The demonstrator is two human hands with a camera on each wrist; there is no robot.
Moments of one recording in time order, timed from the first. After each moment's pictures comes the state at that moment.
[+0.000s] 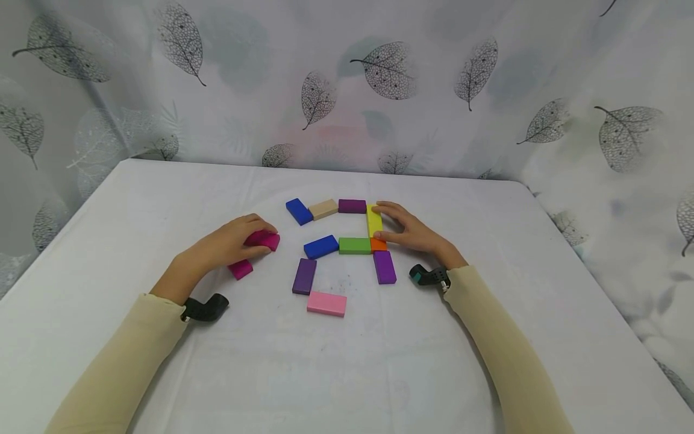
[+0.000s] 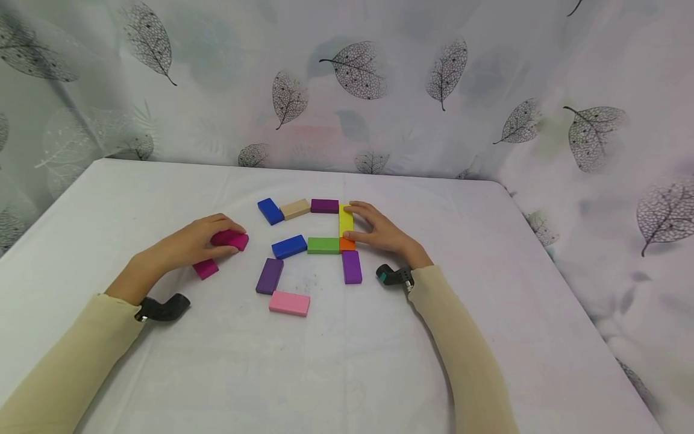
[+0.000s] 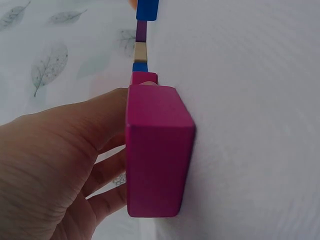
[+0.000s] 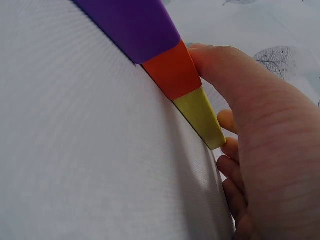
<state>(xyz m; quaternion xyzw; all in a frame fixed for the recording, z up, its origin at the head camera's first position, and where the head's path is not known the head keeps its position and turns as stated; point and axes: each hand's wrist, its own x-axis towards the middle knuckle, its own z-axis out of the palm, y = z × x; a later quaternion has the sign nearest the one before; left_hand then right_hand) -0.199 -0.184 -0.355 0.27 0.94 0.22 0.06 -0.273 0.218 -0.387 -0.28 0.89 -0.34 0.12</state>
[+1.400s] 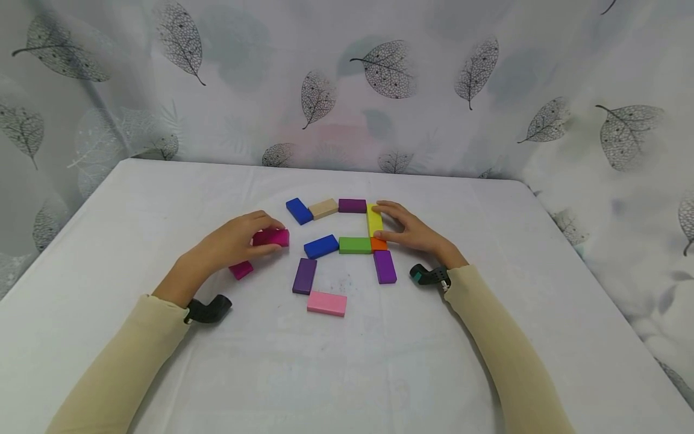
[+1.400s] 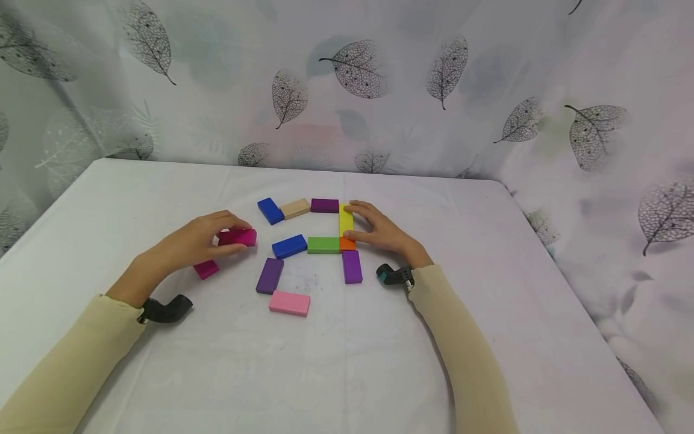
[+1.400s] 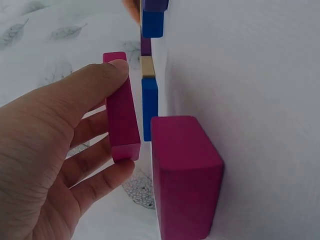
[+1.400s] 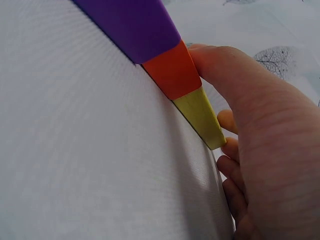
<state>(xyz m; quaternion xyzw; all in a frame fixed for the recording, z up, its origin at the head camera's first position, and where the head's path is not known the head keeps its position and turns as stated) -0.191 -0.170 -0.343 0.27 0.94 0.21 0.02 -0.274 0.218 -0.386 -0.28 0.89 -0.35 0.11</state>
